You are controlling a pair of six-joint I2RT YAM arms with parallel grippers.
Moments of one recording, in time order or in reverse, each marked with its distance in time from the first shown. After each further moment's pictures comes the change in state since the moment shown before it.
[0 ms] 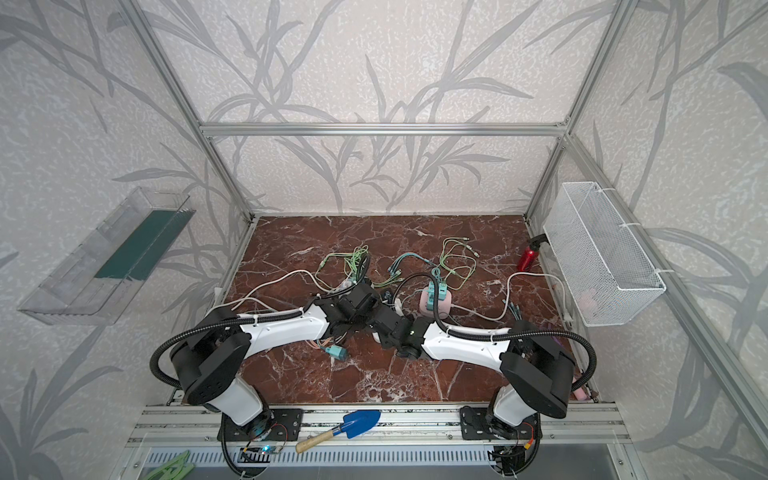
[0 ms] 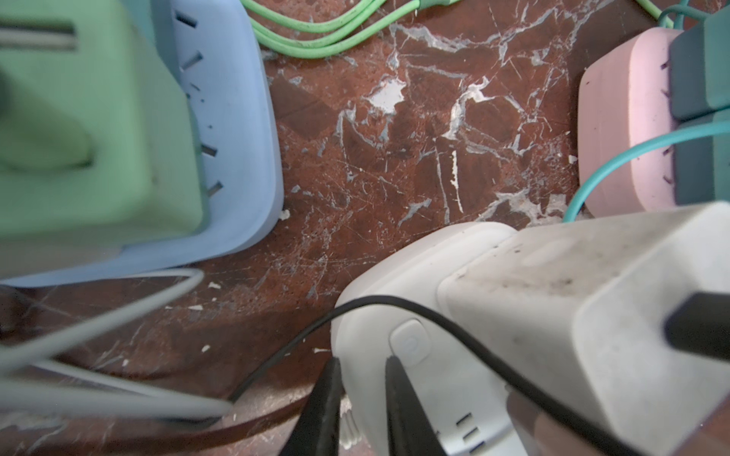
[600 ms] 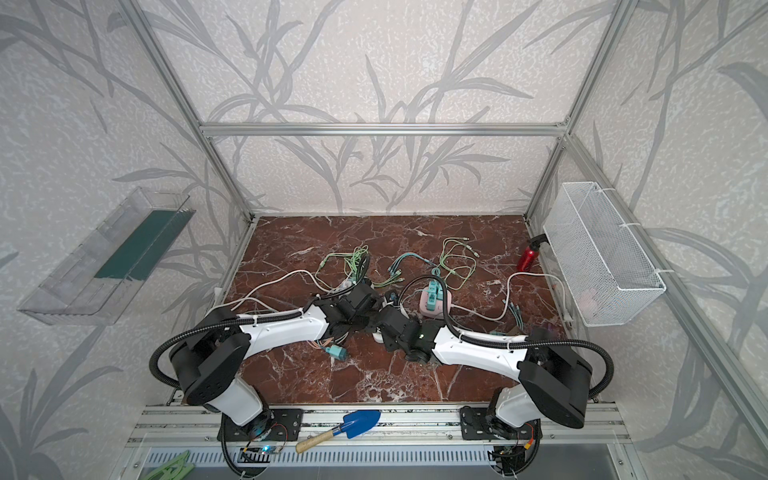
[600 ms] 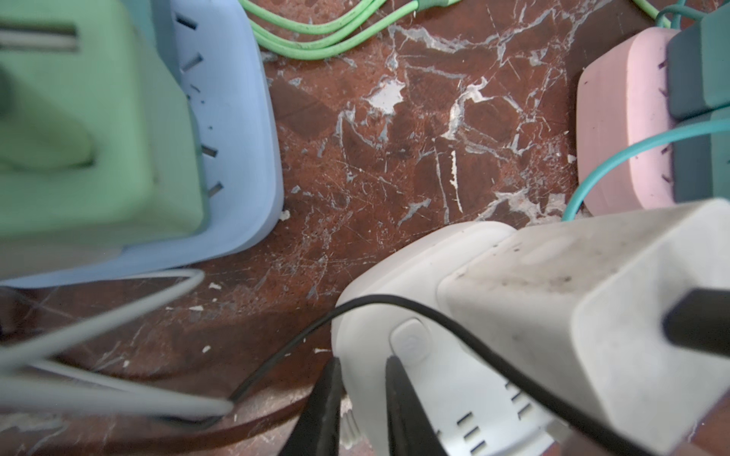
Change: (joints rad) left arm 0.000 -0.006 -0.009 0.010 -0.002 0.008; right arm 0.001 -0.126 -0.076 -0.006 -0.038 0.014
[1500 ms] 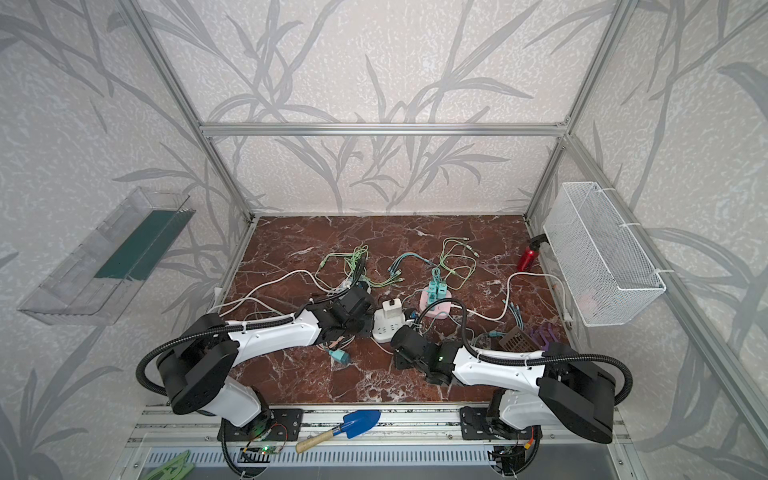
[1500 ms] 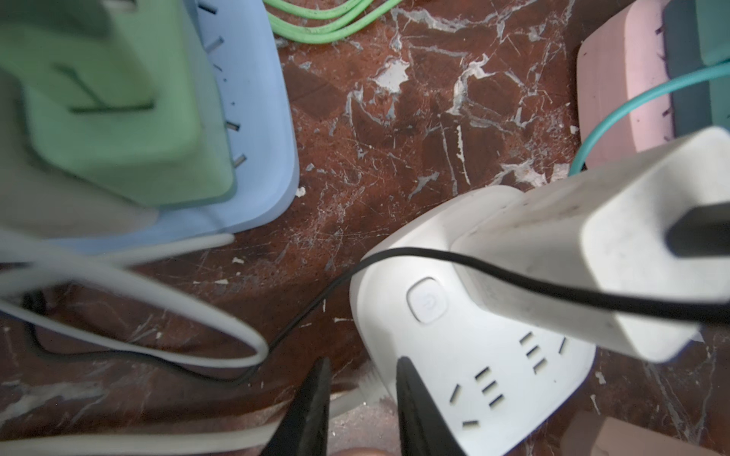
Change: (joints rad) left arm 0.000 -0.073 -0.064 0.006 0.000 0.041; right arm 0.051 -0.120 -0.271 0.159 -0.116 0.314
